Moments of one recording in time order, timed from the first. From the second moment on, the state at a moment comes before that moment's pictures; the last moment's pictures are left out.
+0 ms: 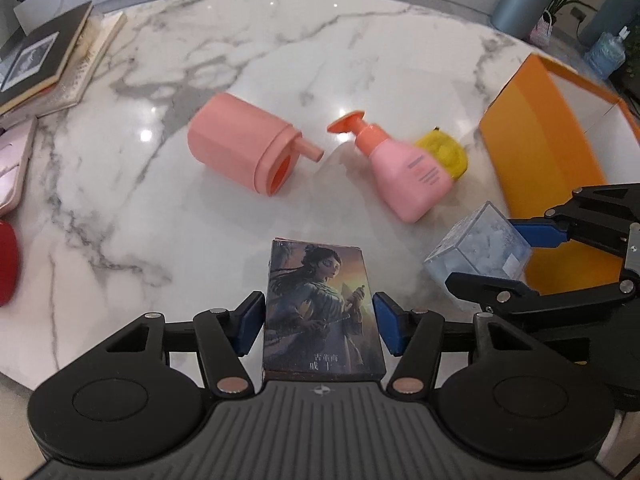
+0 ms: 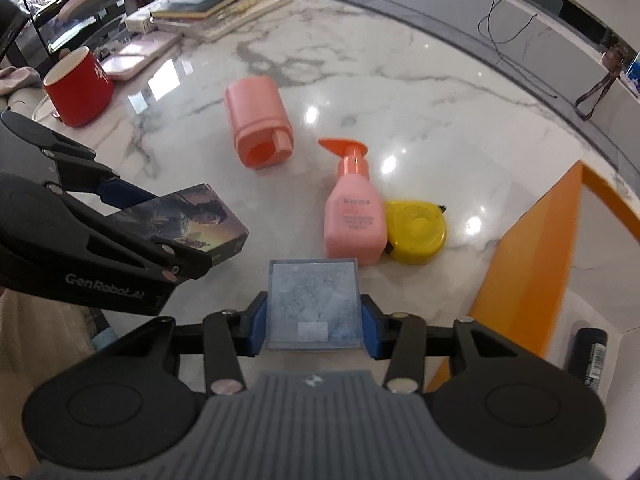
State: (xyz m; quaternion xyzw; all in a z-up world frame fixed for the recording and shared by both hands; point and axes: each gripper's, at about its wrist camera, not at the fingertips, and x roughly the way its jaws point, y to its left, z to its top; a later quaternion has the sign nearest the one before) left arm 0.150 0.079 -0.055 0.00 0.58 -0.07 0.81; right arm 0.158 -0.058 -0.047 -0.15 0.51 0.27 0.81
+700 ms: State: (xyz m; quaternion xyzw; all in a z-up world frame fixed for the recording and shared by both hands) left arm 0.131 0.013 0.045 0.00 0.49 -0.15 0.86; right arm 0.124 -0.134 0.060 -0.13 0.41 0.22 0.88
